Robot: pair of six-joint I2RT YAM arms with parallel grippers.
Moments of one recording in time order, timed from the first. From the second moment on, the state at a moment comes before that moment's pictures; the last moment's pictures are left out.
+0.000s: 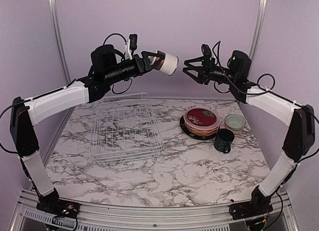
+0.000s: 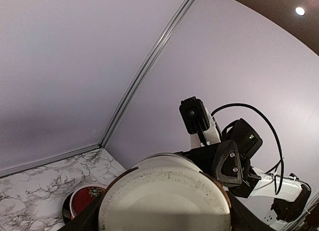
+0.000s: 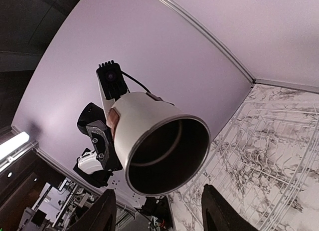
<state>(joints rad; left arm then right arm) -0.68 1.78 1.63 0.32 0.38 -0.63 0.36 1.64 1.43 0.36 -0.98 1.01</state>
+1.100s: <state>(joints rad) -0.69 1.80 1.60 0.40 0.46 -0.62 0.41 1.71 1.46 0.64 -1.07 1.29</state>
